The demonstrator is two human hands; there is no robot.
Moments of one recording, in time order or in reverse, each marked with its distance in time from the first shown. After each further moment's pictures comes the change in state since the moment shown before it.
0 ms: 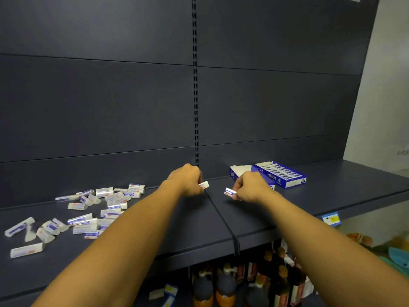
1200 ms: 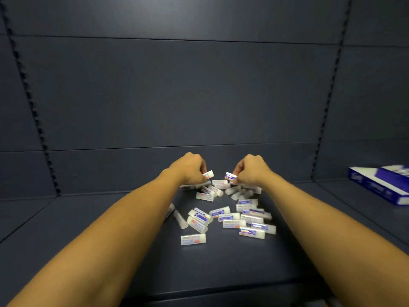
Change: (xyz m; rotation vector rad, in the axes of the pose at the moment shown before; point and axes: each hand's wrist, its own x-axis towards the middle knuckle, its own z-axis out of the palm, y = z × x) left_hand -0.104 -0.368 -0.044 -0.095 0.065 -0.143; right_hand 0.053 -0.340 0.191 0.022 -0.032 -0.190
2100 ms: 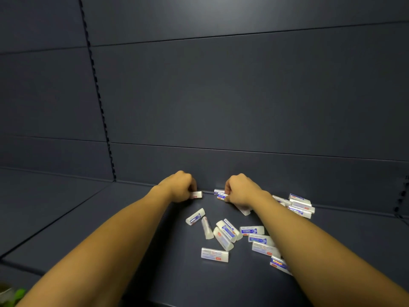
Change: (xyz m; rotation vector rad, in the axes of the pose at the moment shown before) left_hand -0.050 -0.111 0.014 0.181 -0.088 -0.284; right_hand 0.050 -0.067 0.094 -0.220 -0.299 -0.405
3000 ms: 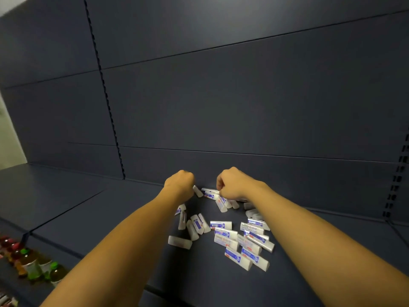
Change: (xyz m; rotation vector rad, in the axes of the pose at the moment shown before) left_hand -0.009 0.103 -0.005 0.167 0.114 -0.354; right_hand -0.036 0.050 -0.047 0.101 -0.055 -0.284
